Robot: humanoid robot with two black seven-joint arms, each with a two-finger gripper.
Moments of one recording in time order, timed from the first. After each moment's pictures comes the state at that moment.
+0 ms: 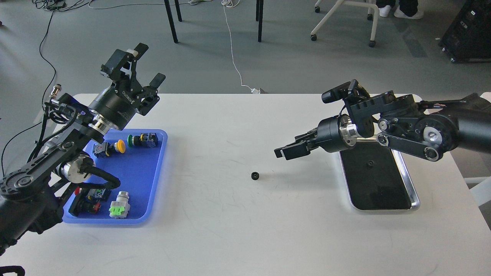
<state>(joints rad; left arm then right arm) -0.53 0.43 -0.92 -1.03 0.64 -0.34 -0.49 1.41 -0.29 -0.52 0.96 -1.23 0.22 0.49</state>
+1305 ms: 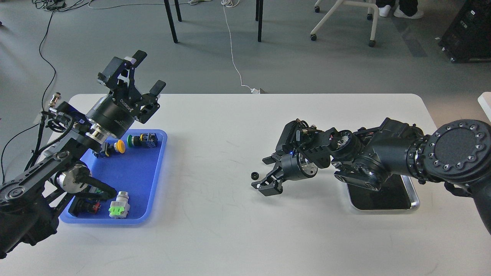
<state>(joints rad) -0.46 0.46 -0.92 -1.13 0.61 -0.34 -0.49 1.28 0.00 -0.80 0.74 -1.28 -0.13 0.49</state>
